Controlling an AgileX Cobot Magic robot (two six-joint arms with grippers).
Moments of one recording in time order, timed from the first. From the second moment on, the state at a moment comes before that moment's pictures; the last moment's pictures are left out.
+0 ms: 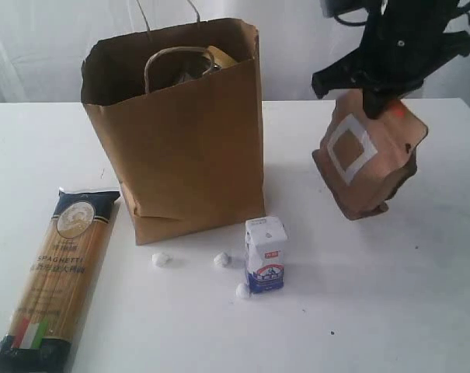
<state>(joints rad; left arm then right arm) -0.03 0.10 0.02 -0.16 0.42 0.32 0.37 1.71 -1.65 -0.19 1.22 0.11</state>
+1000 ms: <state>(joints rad) -0.03 0.10 0.02 -0.16 0.42 0.32 0.39 1.52 -1.86 0.58 0.61 -0.08</state>
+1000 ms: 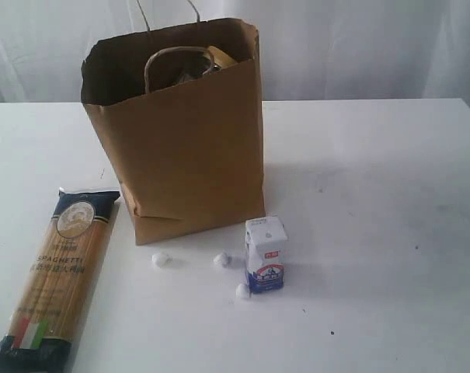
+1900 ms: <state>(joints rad) -0.03 0.10 0.02 -0.16 0.42 0.32 0.56 1.81 -1.86 0.66 0.56 -0.28</state>
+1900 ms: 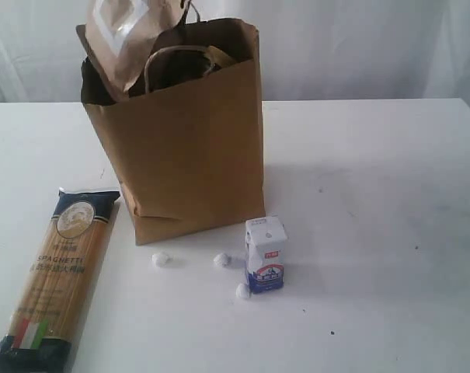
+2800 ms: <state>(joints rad) -0.03 0.10 0.02 -0.16 0.42 0.32 0.56 1.97 -1.86 0.66 0.56 -0.25</state>
